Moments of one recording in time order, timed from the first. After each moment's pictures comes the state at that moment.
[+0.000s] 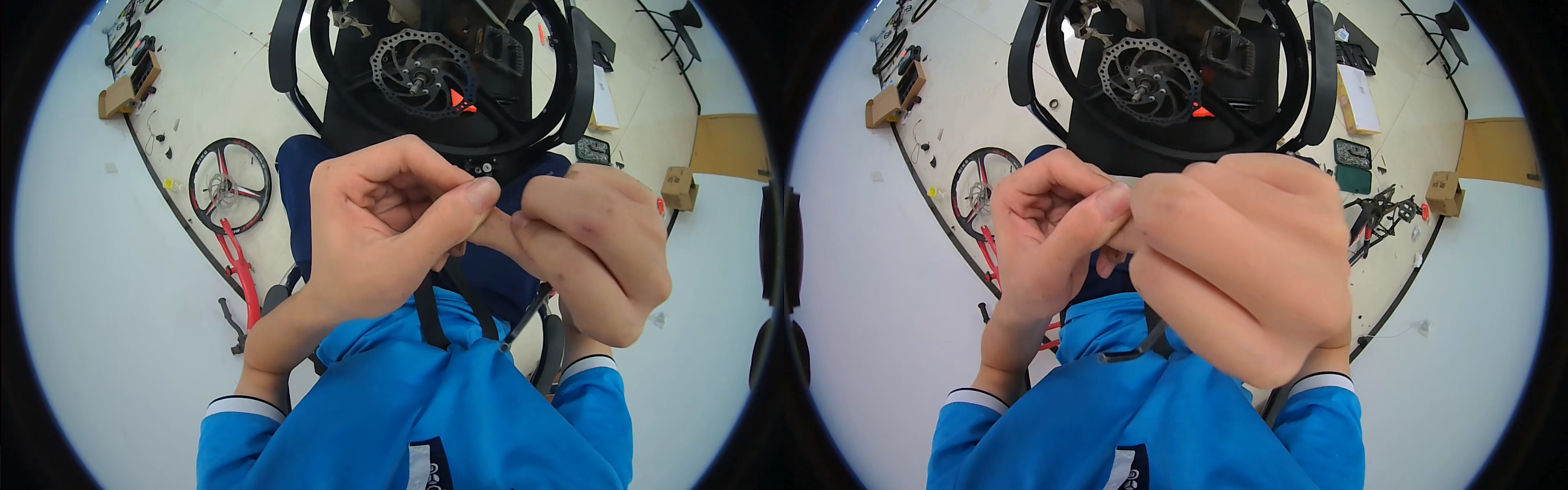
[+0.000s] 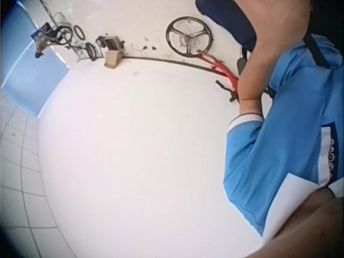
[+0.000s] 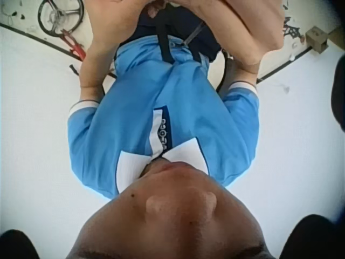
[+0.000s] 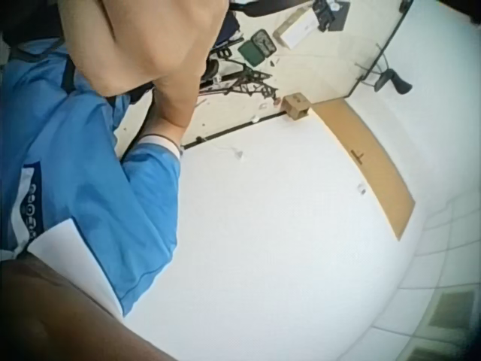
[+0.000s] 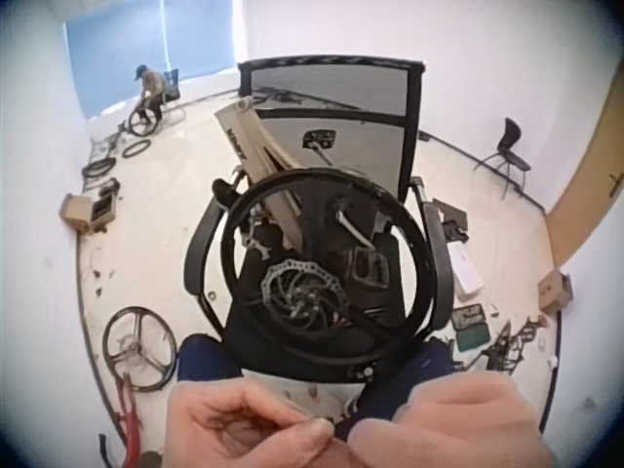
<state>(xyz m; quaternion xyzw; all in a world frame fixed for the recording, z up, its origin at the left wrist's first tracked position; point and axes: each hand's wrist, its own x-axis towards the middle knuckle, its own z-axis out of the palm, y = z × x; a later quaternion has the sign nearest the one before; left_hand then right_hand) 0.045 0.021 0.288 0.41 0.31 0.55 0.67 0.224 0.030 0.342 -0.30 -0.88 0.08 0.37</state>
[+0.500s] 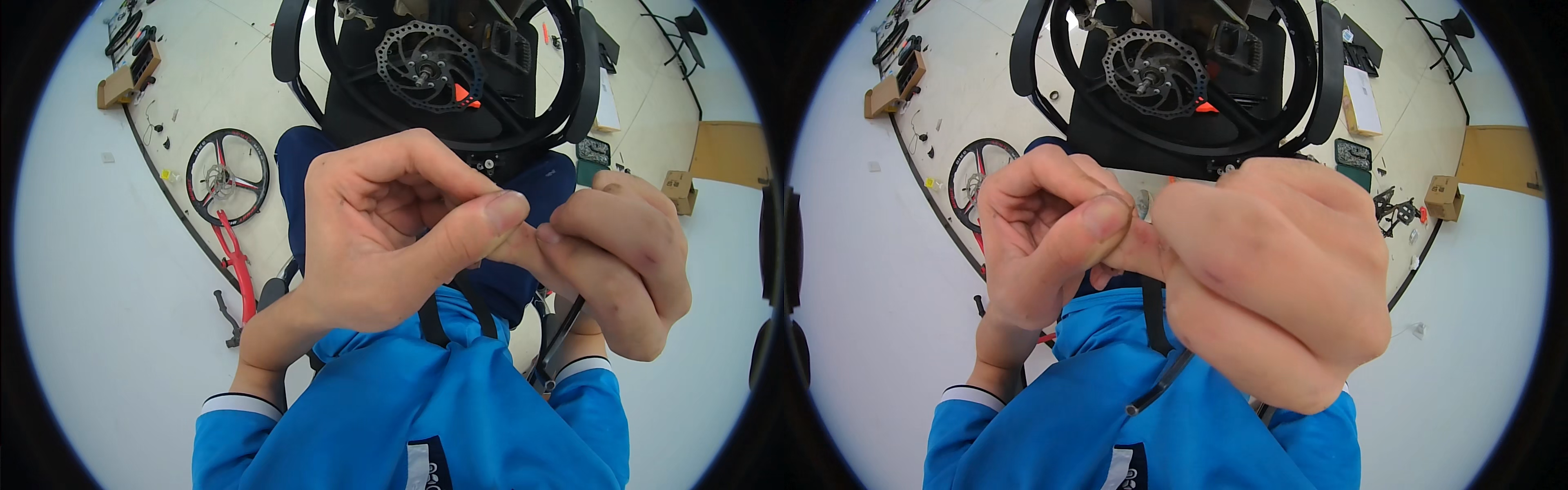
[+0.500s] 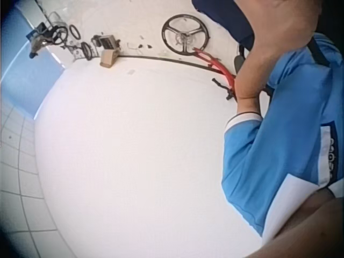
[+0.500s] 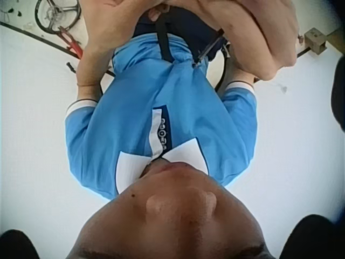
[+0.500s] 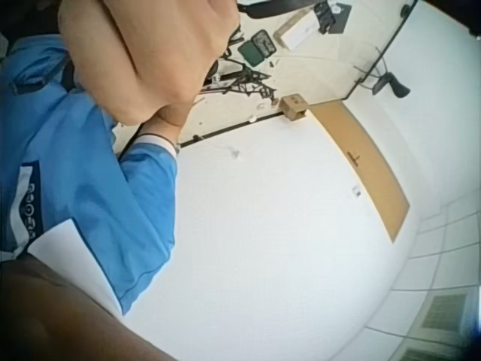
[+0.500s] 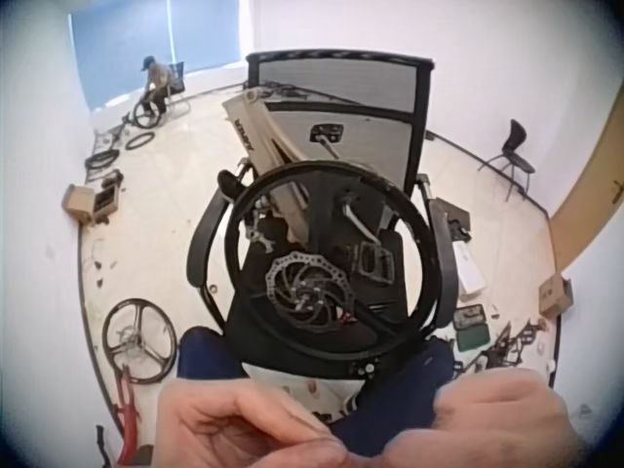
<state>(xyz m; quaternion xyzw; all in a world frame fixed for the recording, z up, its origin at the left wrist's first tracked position) 0.045 0.017 0.299 0.44 0.28 0.56 0.65 0.222 0.023 0.333 -0.30 -0.85 0.02 0.44</state>
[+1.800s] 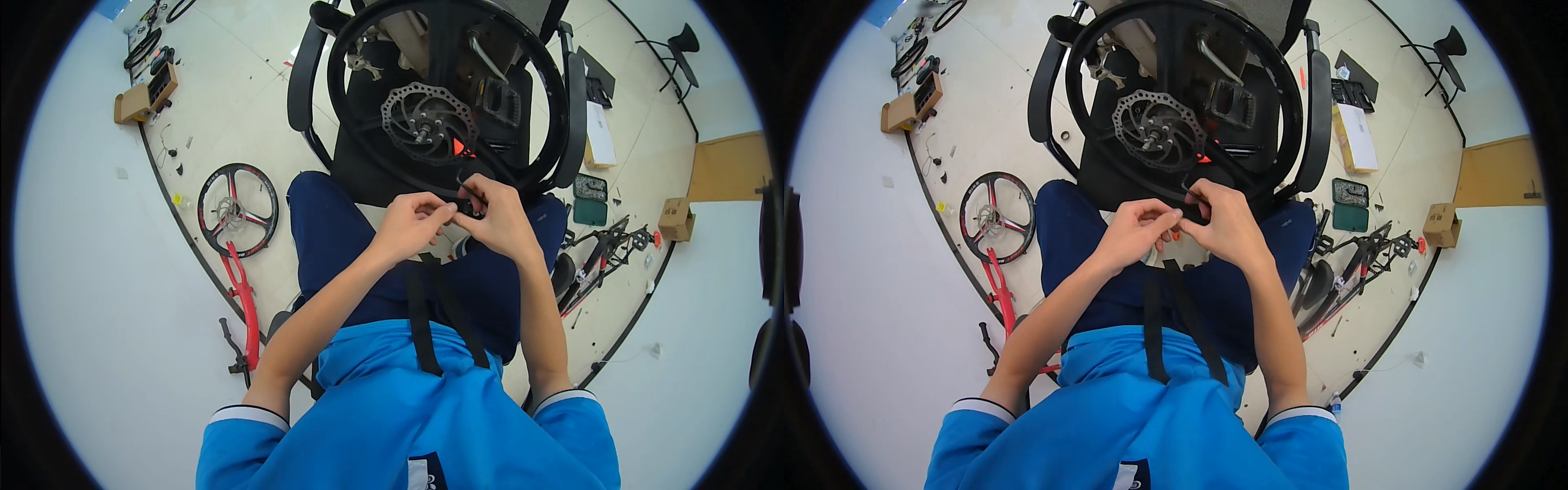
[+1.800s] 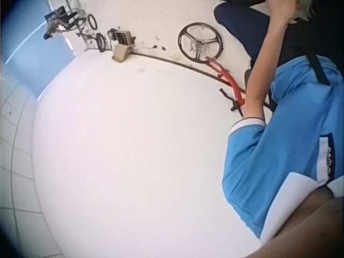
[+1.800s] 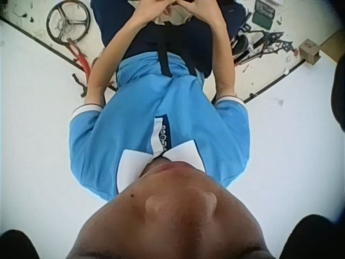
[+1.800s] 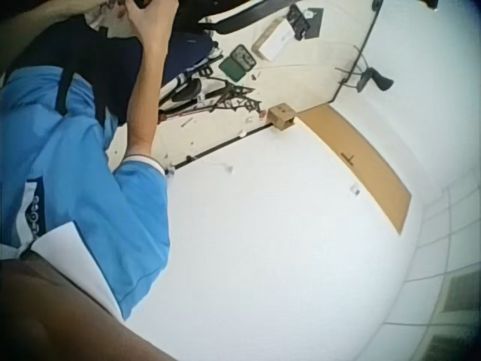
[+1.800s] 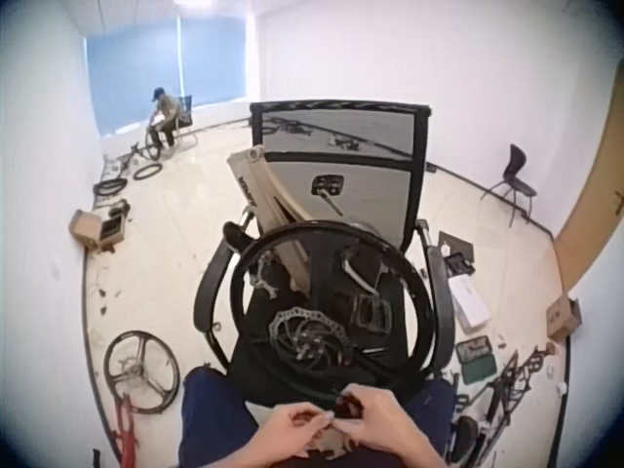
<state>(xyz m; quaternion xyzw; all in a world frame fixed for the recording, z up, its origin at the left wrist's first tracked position) 0.066 0.062 0.148 0.41 0.50 0.33 0.69 0.246 0.088 0.186 -0.53 -0.74 0.35 0.21</state>
